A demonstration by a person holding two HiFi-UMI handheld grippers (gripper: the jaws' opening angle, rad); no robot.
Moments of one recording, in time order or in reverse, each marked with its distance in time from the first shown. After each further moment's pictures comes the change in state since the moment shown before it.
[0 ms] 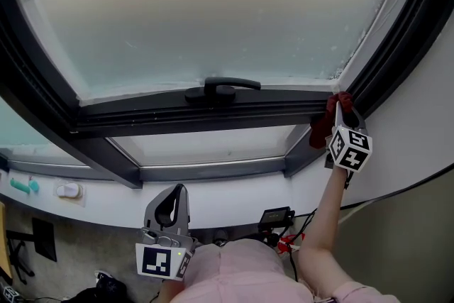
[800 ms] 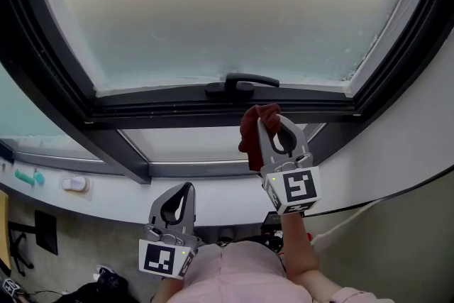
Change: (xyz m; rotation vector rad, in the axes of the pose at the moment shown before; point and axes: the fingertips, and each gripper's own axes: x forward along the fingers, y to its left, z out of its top) left arm -0.024 0.011 0.005 0.017 0.010 -0.030; right arm -0.112 0.284 0.073 -0.031 -0.258 0.548
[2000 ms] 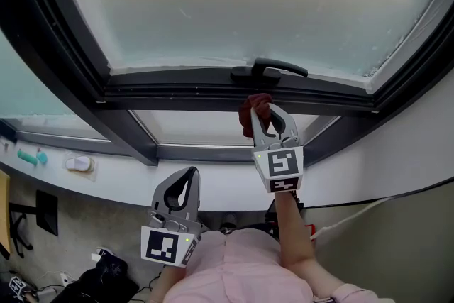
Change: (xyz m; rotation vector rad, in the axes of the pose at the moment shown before) left arm -0.012 0.035 -0.005 -0.017 0.004 0.034; right arm 0.054 0.051 -0.061 -0.084 0.168 0.042
